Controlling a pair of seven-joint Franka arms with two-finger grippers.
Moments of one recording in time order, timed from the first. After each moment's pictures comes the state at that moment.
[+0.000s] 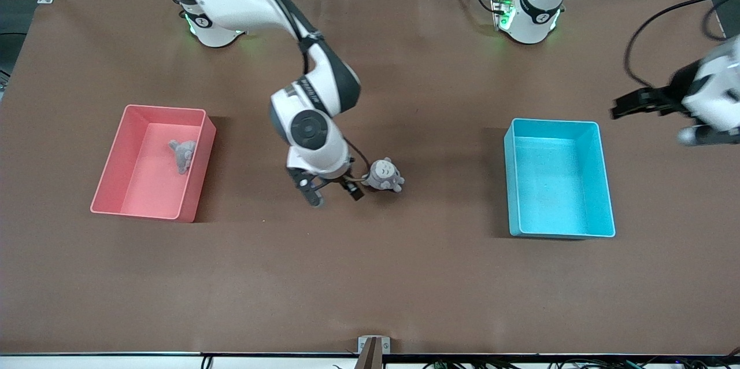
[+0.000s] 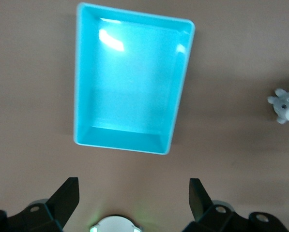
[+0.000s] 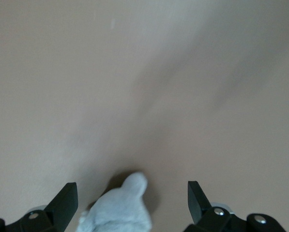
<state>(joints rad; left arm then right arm) 0.01 0.12 -0.12 -1.54 -0.07 1.47 -0.19 0.68 0.68 -0.14 -1.36 0.22 2.01 1.37</state>
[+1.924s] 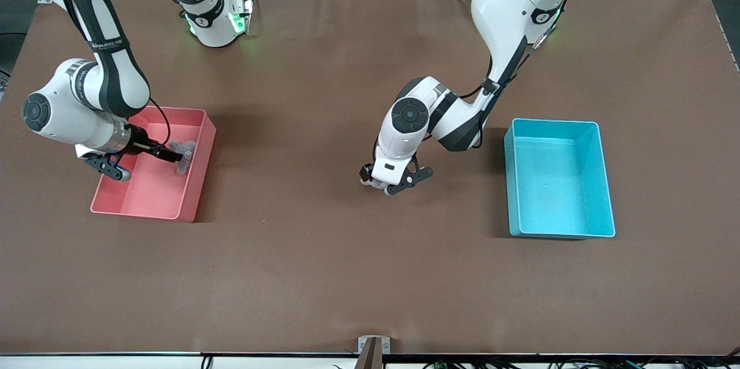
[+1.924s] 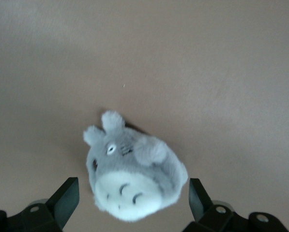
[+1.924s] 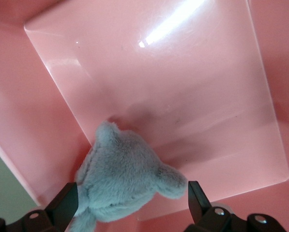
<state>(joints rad) -0.61 0.73 -0.15 -1.54 0.01 2.36 -1.17 0.00 0.21 -0.14 -2.28 0.24 2.30 0.18</state>
